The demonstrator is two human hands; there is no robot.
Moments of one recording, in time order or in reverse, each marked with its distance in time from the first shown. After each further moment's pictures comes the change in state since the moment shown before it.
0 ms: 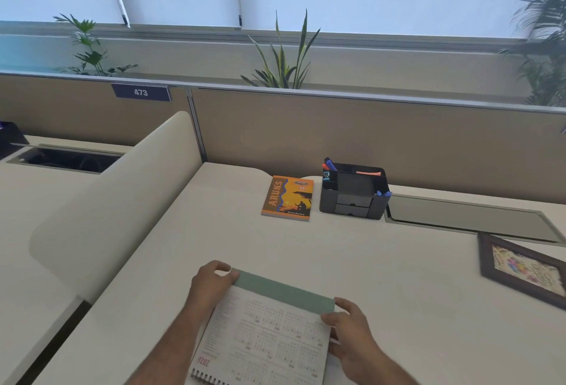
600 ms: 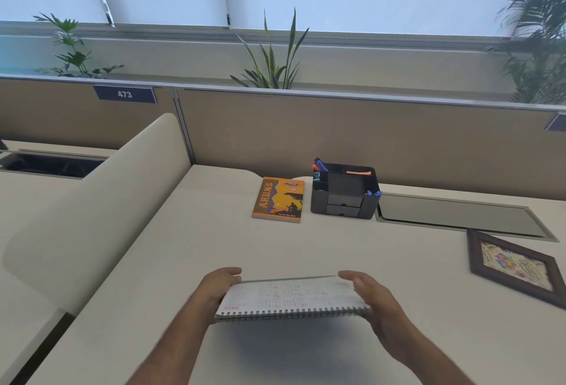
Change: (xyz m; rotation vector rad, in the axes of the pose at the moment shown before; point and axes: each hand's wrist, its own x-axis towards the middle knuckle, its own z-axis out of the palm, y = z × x) left_hand 0.003 0.031 0.025 -0.395 -0.246 -0.289; right_hand -0.004 -0.056 -0.063 -0.107 -0.356 -0.422
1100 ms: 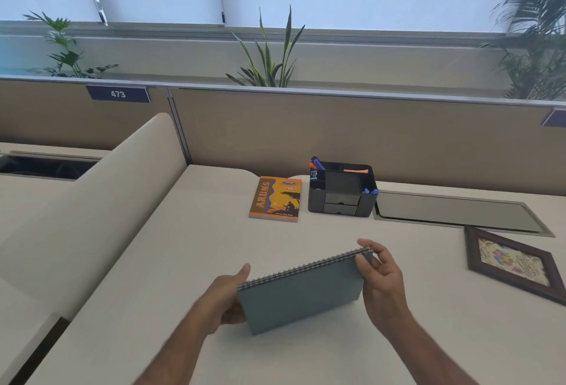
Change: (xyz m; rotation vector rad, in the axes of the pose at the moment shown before) left_hand -0.032 0.001 0.015 0.115 -0.161 -0.016; right_hand 0.031 -0.006 0.002 0.252 0.192 -0.338
